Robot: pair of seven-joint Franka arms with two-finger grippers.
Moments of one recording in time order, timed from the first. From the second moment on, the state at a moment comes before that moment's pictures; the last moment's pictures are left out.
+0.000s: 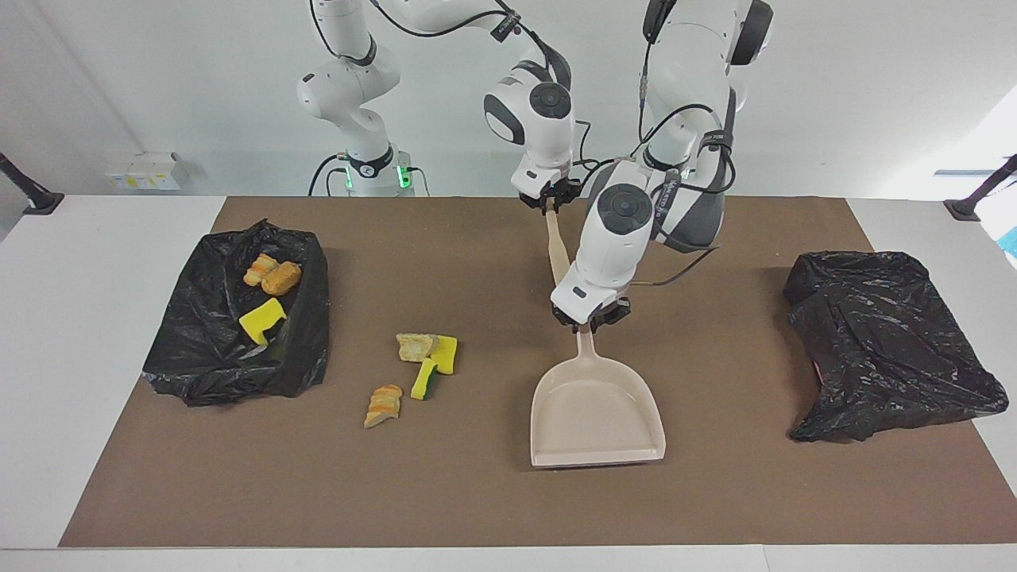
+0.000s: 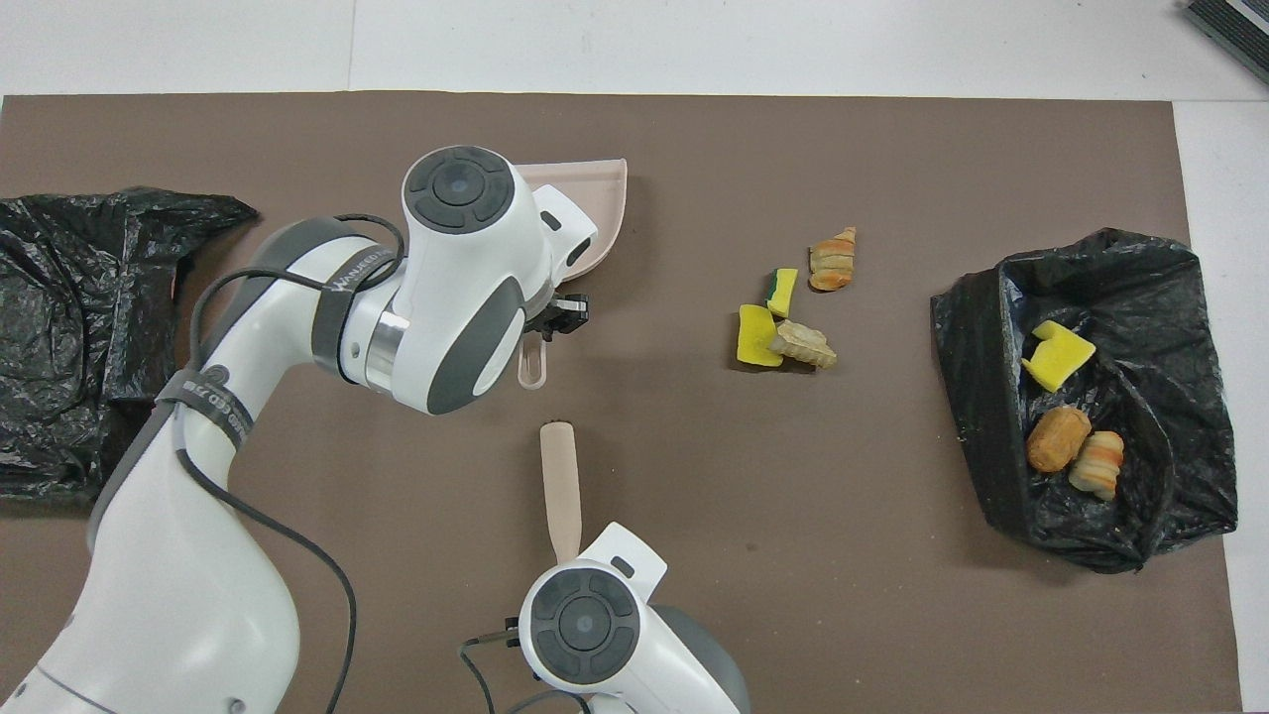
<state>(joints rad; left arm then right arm) -0.50 0.43 0.00 -1.53 -0.05 1.92 -0.40 0.68 0.09 0.22 -2.12 0.24 2.14 0.70</state>
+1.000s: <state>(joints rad) -0.48 0.33 -0.01 -1.63 0.09 1.71 0.46 0.18 -0.03 0.21 -2.09 -0.07 1.84 0.53</state>
